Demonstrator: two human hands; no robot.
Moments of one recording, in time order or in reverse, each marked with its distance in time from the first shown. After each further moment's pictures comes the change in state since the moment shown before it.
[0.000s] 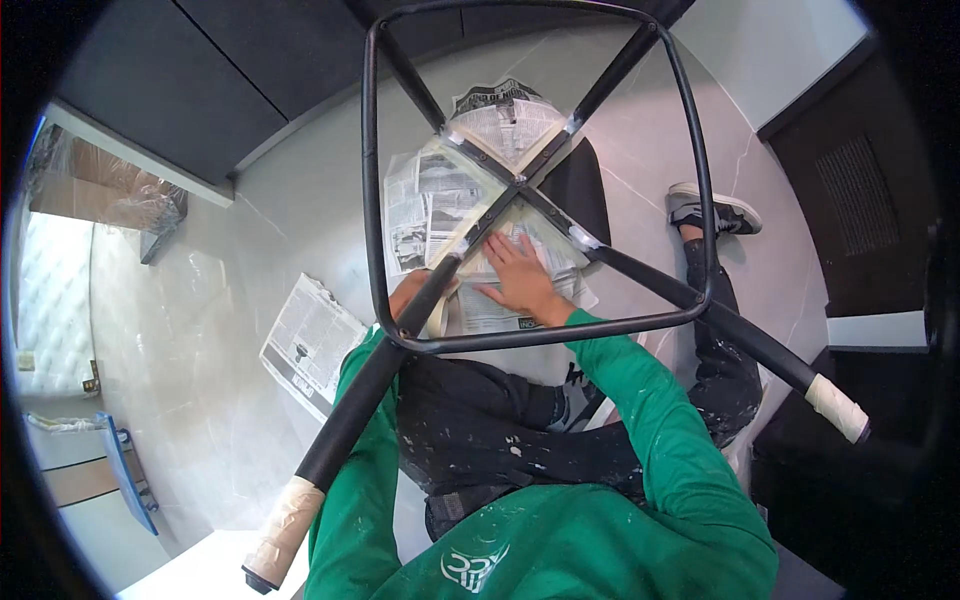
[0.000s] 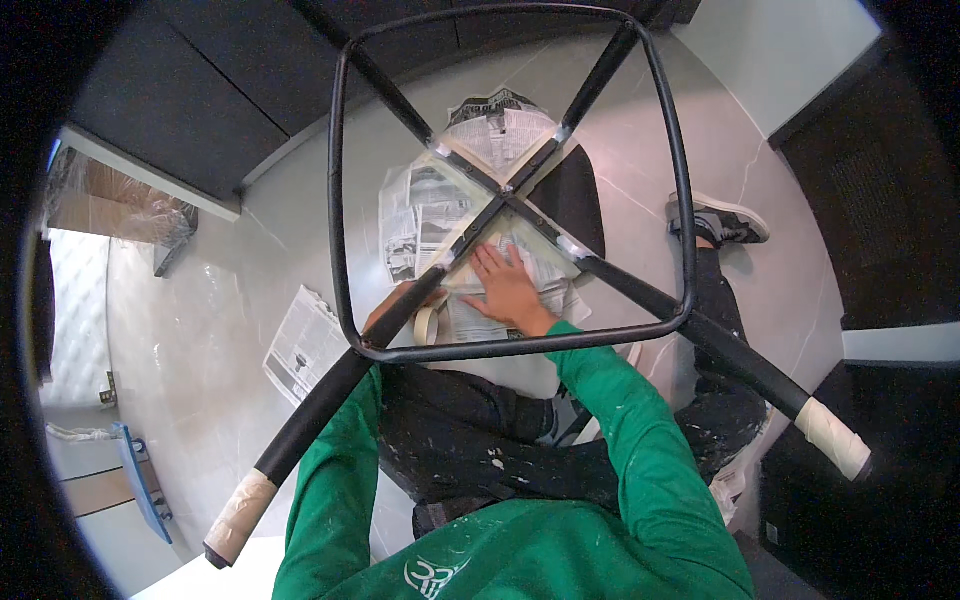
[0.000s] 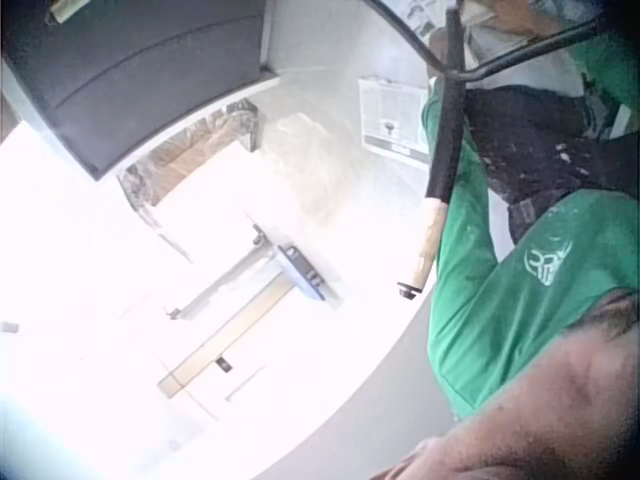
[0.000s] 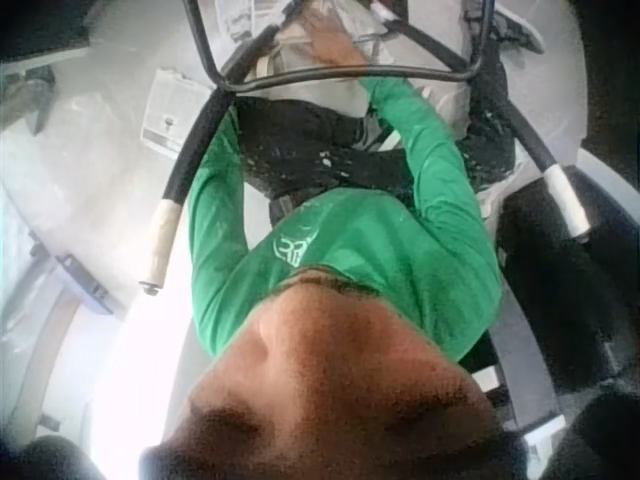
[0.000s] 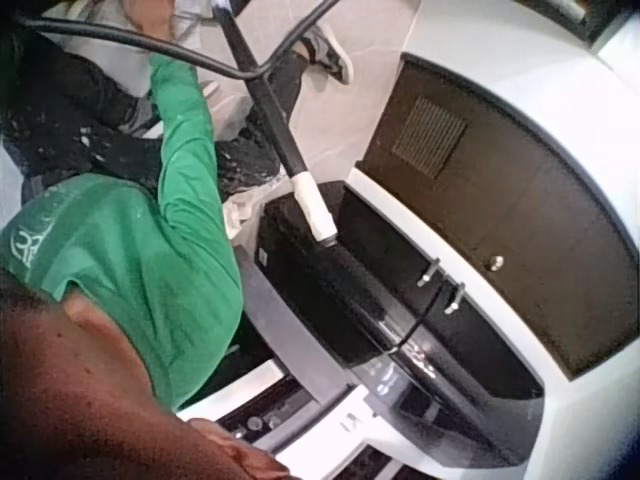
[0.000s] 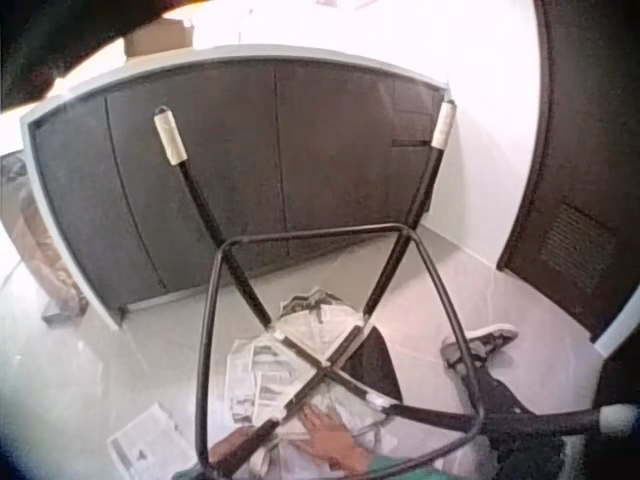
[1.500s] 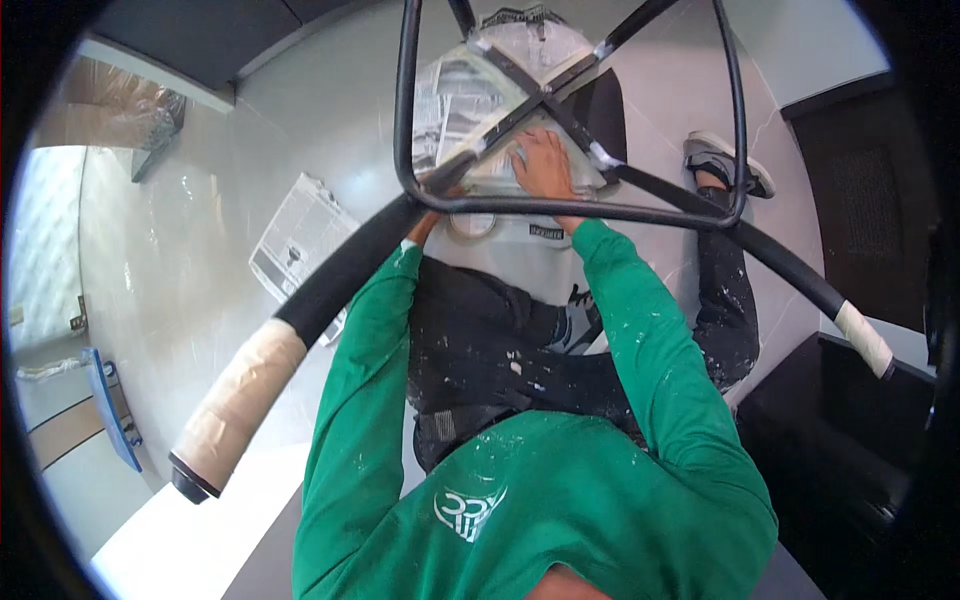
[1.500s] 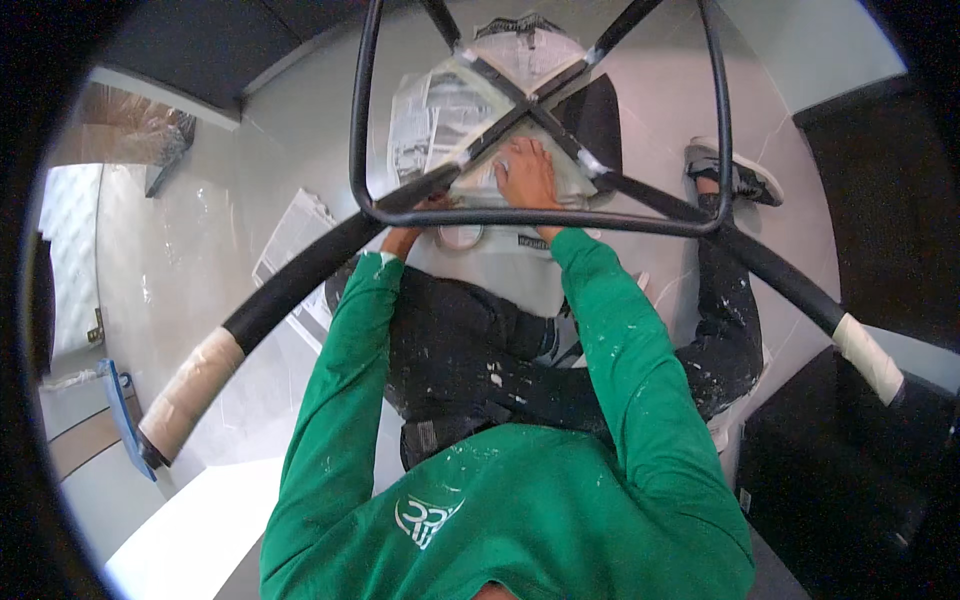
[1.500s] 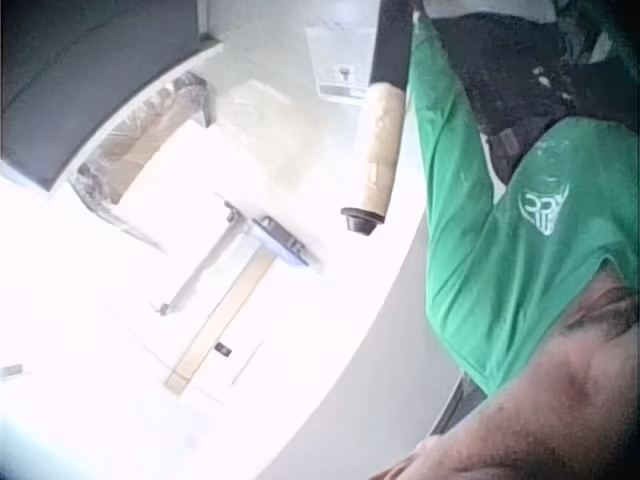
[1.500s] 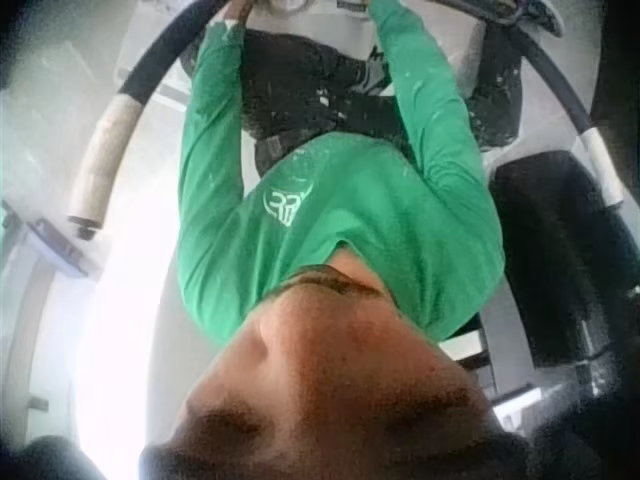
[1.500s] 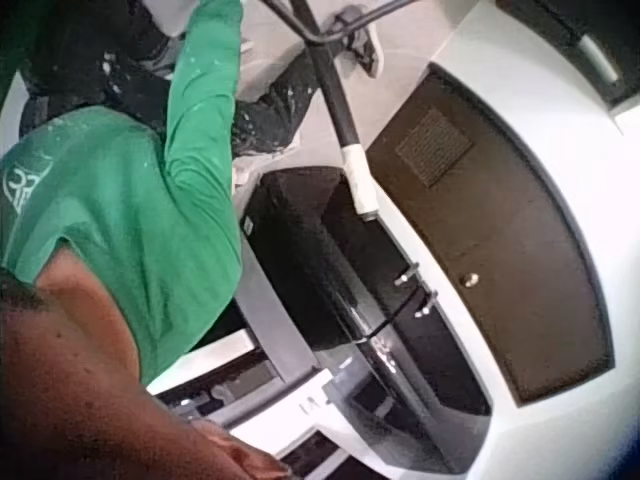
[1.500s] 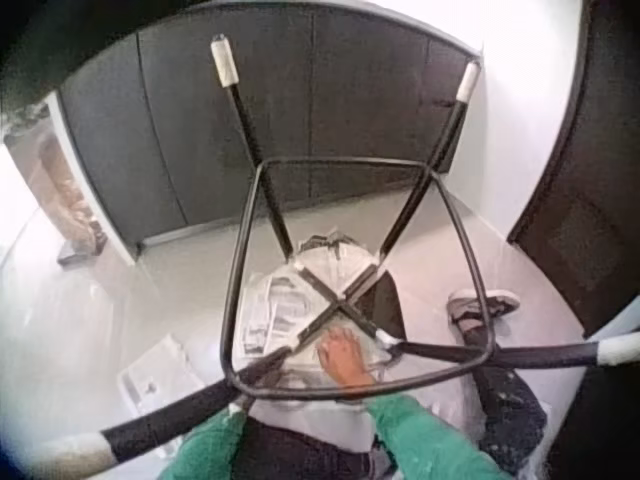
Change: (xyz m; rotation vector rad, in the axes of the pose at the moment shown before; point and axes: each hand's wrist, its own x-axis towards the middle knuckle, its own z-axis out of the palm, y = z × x) left_hand 0.039 -0.048 0.039 0.443 0.358 0.158; right_hand 0.012 0.018 -0.006 0.152 0.307 0.211
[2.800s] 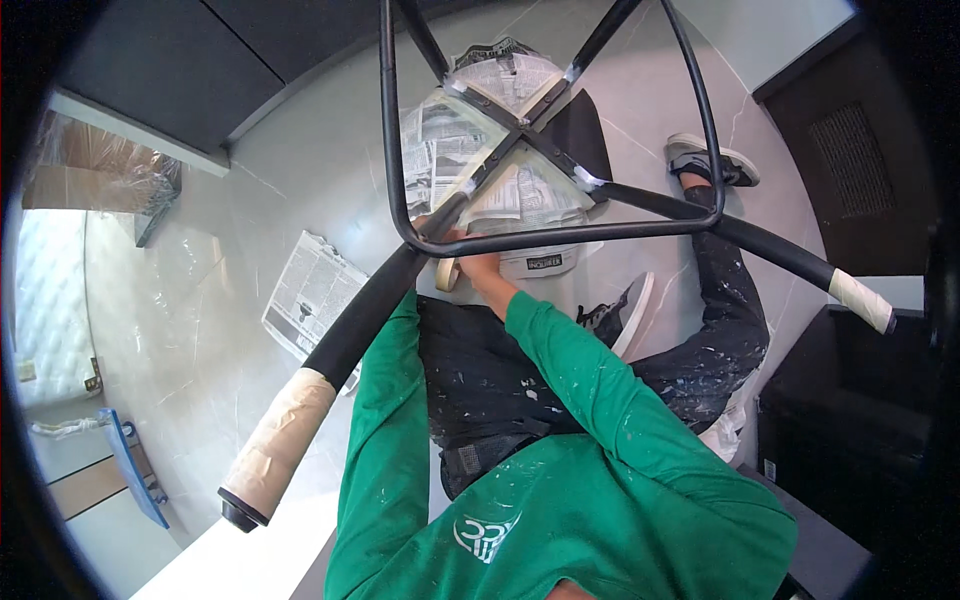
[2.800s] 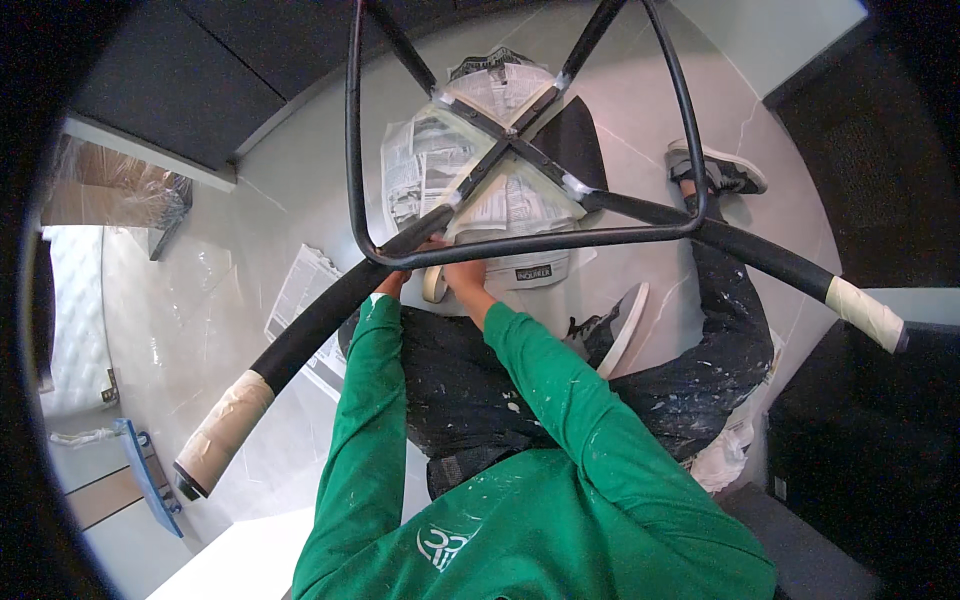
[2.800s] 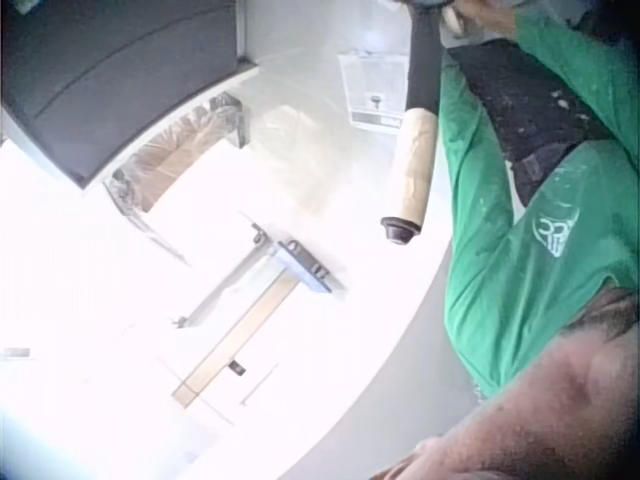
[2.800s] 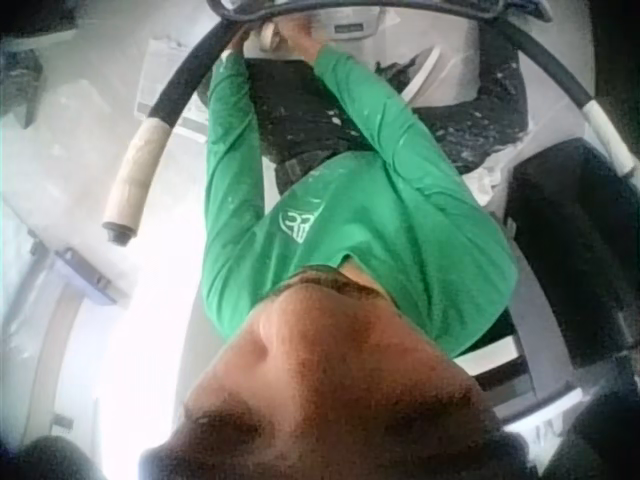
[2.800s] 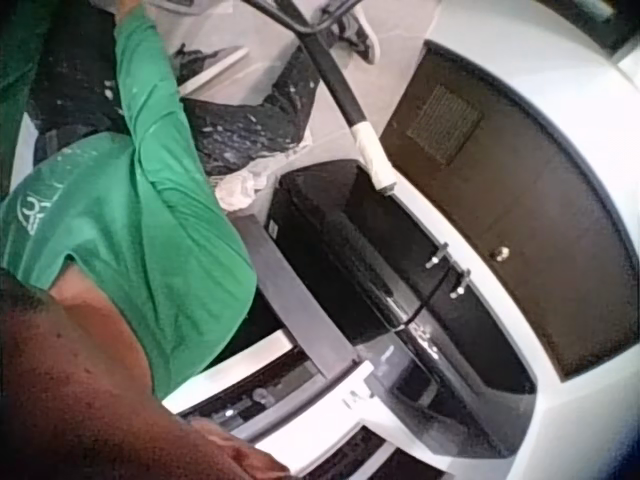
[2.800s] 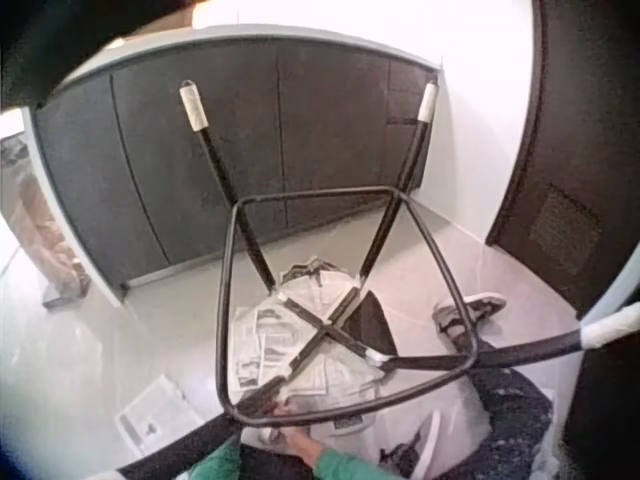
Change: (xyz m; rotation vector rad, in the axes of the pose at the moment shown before) left_hand -0.008 -0.023 -0.036 -0.190 -0.200 -0.097; right_hand -0.041 -0.150 0.081 0.899 -0.132 0.941
